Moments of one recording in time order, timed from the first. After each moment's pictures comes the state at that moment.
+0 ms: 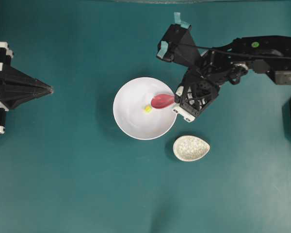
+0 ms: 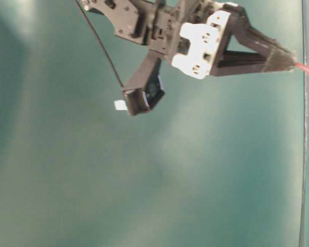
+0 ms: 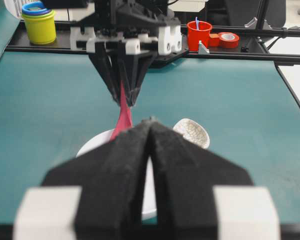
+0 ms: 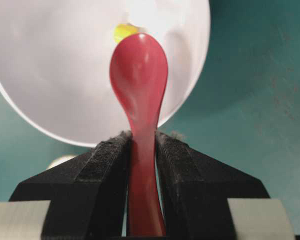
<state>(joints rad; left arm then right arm) 0.00 -0.97 1.18 0.01 -0.23 -0.02 -0.15 -0.04 0.44 0.20 0.77 0.29</state>
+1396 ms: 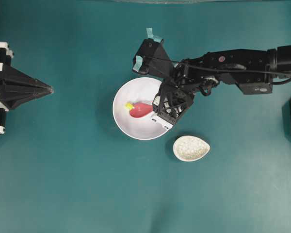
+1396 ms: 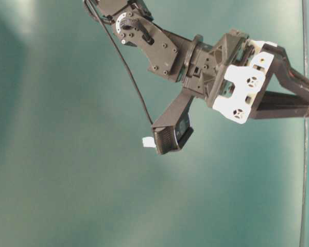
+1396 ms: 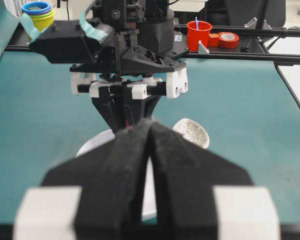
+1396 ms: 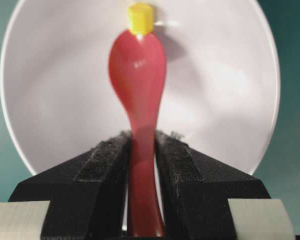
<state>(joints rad) 0.00 -0.97 1.18 0.01 -0.23 -0.02 -0.12 0.12 0.37 0.16 0.58 0.28</state>
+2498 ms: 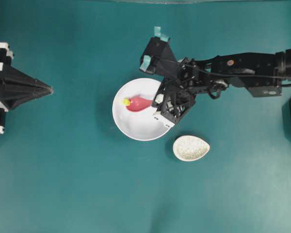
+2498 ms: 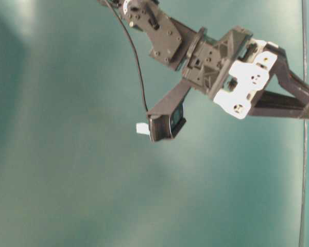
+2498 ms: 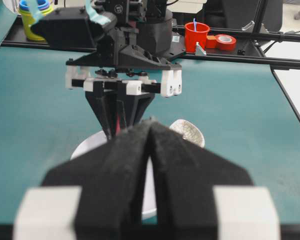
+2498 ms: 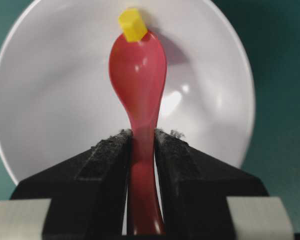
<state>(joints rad) 0.00 -0.97 1.18 0.01 -0.23 -0.05 -0.11 0.07 0.47 0.14 0.39 0.28</state>
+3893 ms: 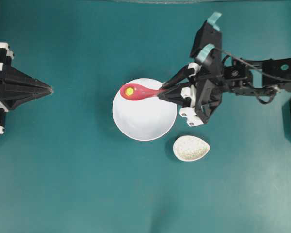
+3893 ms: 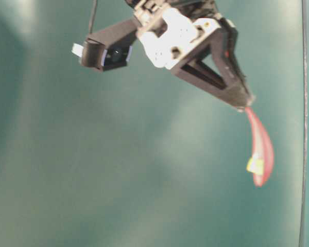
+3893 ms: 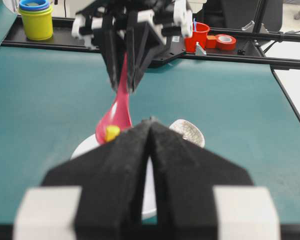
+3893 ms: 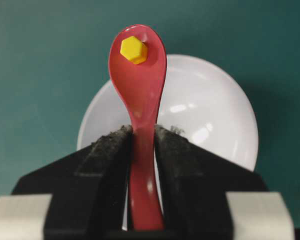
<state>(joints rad) 0.00 -0.97 1.18 0.01 -0.23 -0.05 -0.08 -0.21 0.70 0.14 0.00 0.29</state>
